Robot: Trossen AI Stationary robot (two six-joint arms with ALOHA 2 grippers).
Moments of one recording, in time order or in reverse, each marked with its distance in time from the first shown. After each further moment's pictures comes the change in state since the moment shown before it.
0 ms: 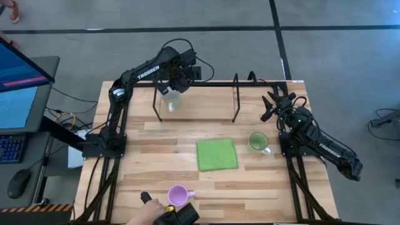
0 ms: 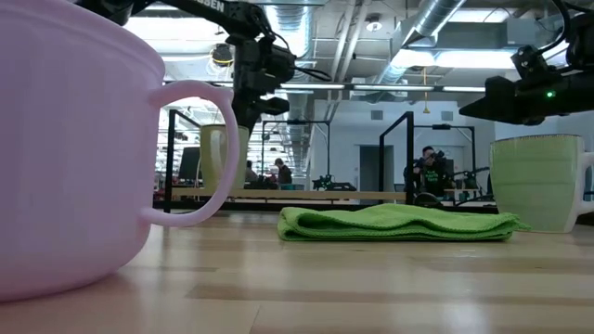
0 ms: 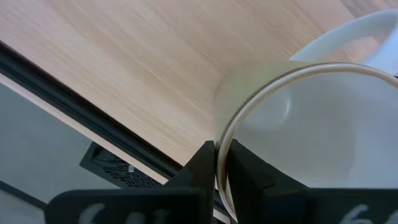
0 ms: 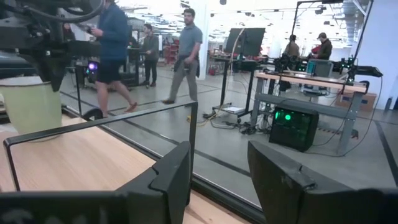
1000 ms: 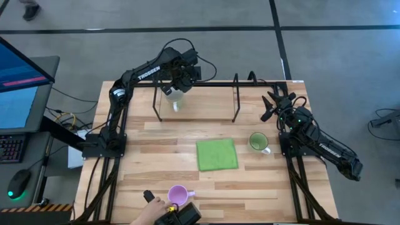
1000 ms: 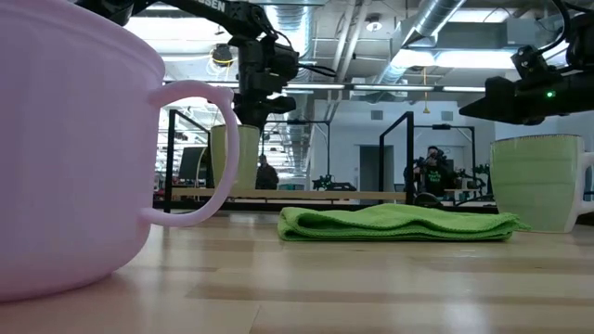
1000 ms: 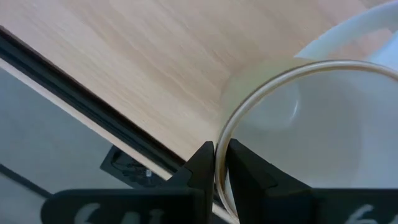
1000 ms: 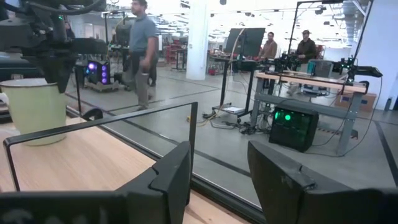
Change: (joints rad) left arm -0.005 0.001 -0.001 0.068 0.005 0.010; right arm 0.000 0.000 0.000 0.000 0.000 -0.001
